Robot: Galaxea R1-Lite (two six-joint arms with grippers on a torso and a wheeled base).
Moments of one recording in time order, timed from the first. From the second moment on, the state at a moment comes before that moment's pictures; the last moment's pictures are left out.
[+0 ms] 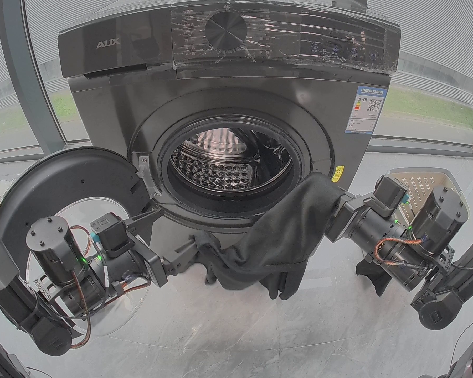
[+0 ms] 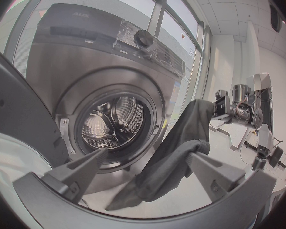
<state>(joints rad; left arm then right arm) -0.48 1.79 -0.27 -1.55 -0.20 -0.03 0.65 1.82 -0.48 -1.55 -0.02 0.28</state>
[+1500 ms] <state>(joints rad) -0.63 2.31 -0.63 -1.55 -0.24 0.01 0.79 1.79 -0.44 -1.55 -0.02 0.28</state>
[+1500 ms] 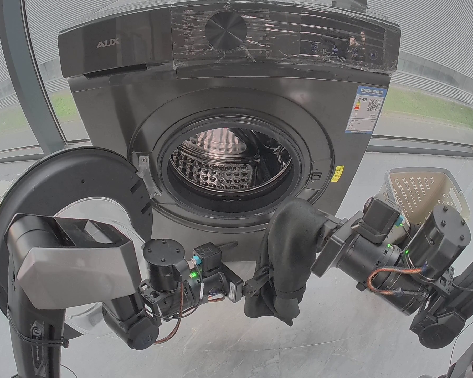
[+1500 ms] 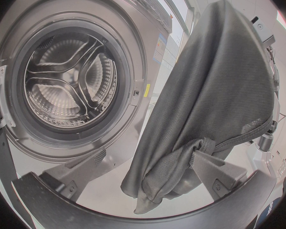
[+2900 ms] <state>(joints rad) -0.52 2.42 -0.78 -1.55 -0.18 0.05 0.85 1.94 -0.58 -1.55 -0.01 0.27</state>
